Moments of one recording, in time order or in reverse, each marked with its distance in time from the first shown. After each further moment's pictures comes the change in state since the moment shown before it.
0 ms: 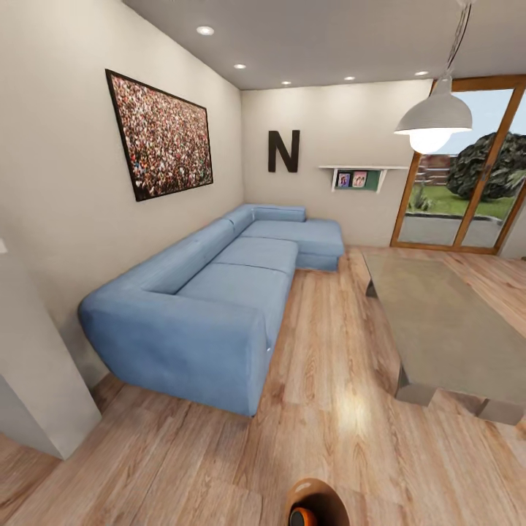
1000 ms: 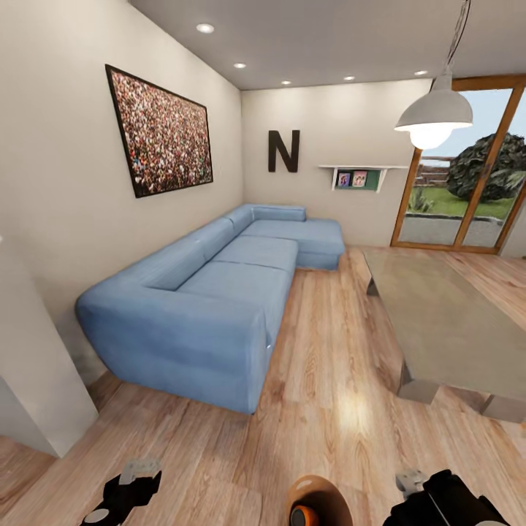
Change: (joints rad) left arm -0.258 -0.016 -0.003 -0.019 -0.003 0.103 -0.001; right arm -0.185 0.004 0.186 -0.088 0.000 0.213 0.093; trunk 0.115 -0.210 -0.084
